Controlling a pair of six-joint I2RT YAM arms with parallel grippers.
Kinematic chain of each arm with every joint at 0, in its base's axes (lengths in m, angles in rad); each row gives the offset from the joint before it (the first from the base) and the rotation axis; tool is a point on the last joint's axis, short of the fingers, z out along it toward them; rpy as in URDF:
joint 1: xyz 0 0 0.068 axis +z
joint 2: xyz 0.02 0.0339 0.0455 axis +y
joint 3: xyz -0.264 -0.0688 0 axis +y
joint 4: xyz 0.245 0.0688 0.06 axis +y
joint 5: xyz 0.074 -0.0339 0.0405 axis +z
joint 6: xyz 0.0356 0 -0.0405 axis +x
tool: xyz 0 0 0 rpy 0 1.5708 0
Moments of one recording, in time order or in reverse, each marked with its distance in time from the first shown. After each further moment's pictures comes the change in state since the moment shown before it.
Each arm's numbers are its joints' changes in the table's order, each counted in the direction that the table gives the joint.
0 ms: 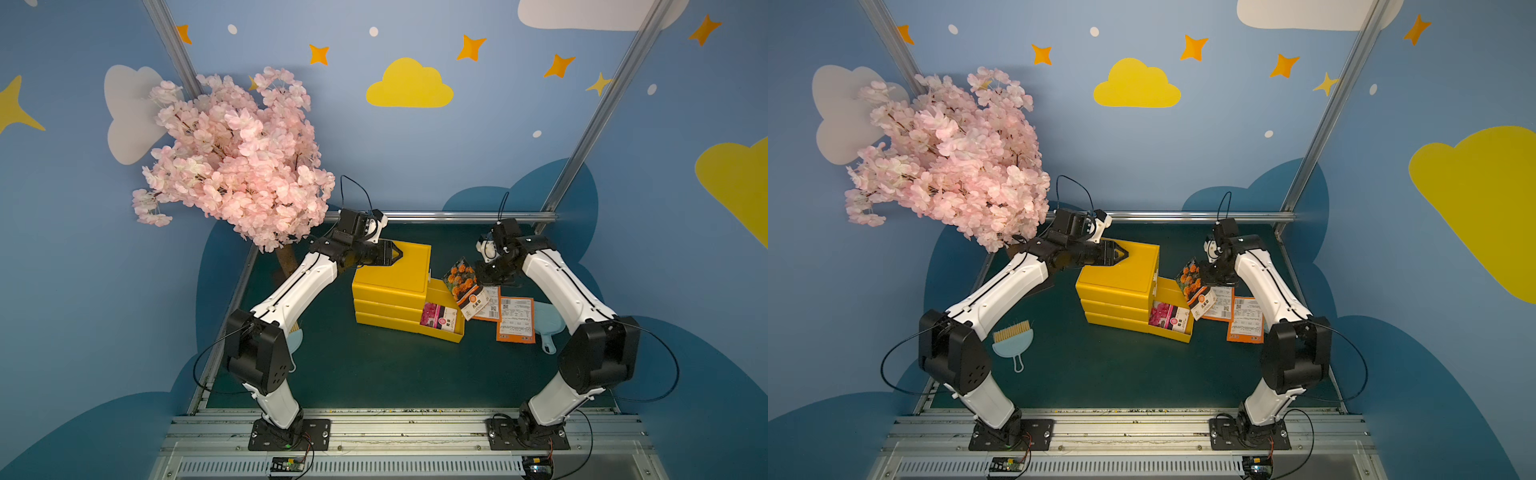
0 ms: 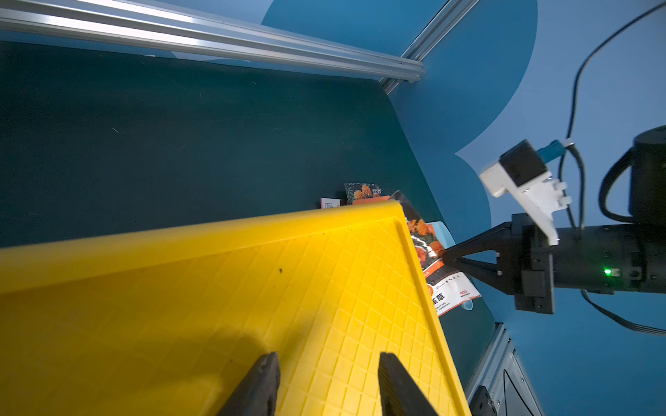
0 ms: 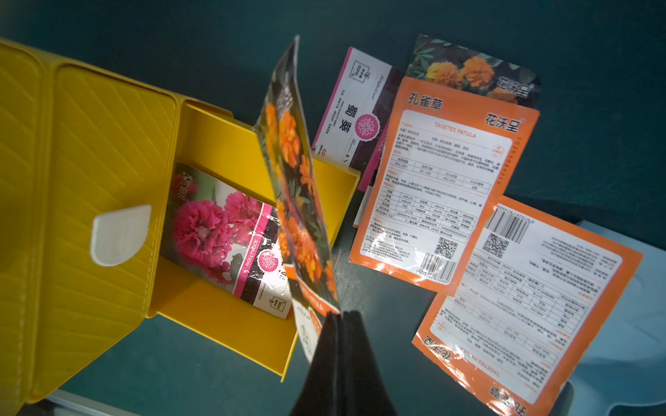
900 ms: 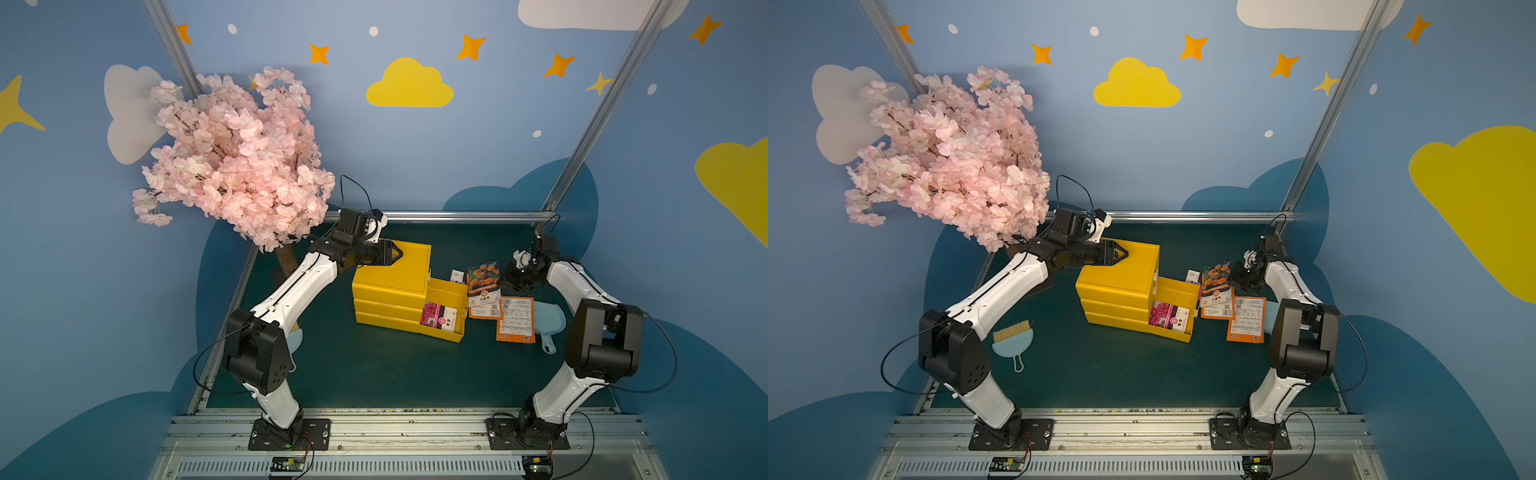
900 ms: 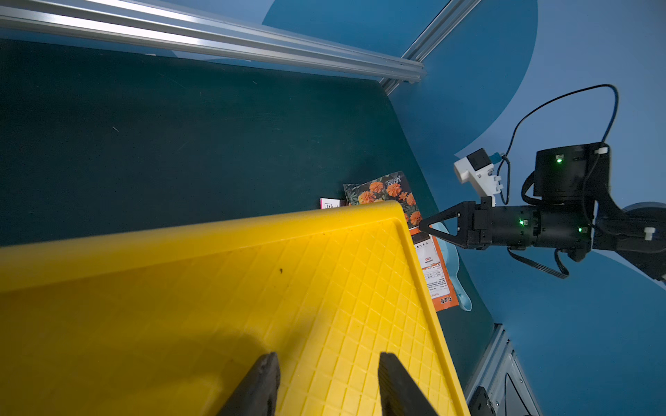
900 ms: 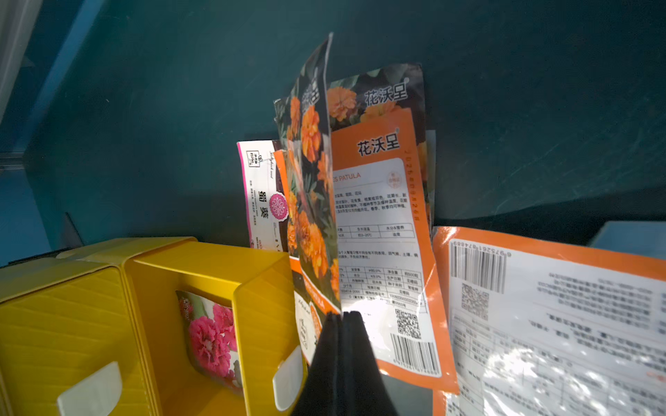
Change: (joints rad) left arm 0.000 0.000 0.000 0.000 0.000 -0.004; right arm -0.301 0.138 0.202 -0.352 0.241 0.193
